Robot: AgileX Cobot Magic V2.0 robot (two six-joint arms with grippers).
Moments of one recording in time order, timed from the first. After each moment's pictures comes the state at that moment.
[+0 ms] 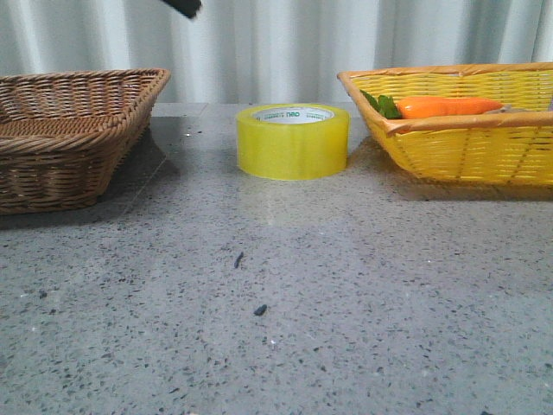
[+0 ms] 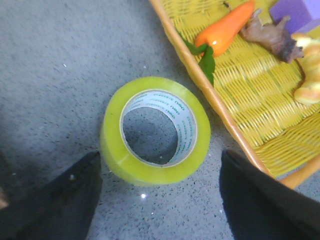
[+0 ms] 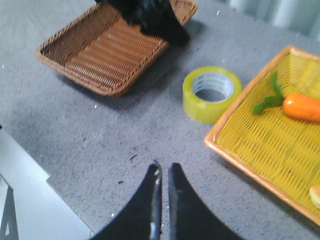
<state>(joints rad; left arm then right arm) -0.46 1.75 -1.71 -0.44 0.95 0.14 0.49 0.78 -1.34 0.20 1.15 -0.14</state>
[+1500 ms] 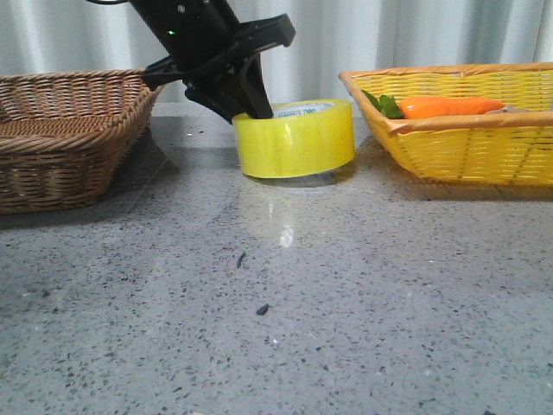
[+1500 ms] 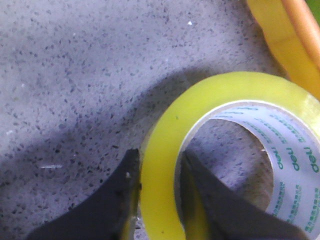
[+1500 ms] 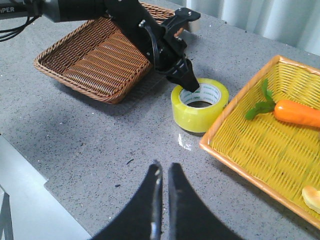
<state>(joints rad) -0.49 2.00 -1.77 -0.41 0.88 0.13 0.48 0.75 -1.33 0.20 1.14 -0.14</state>
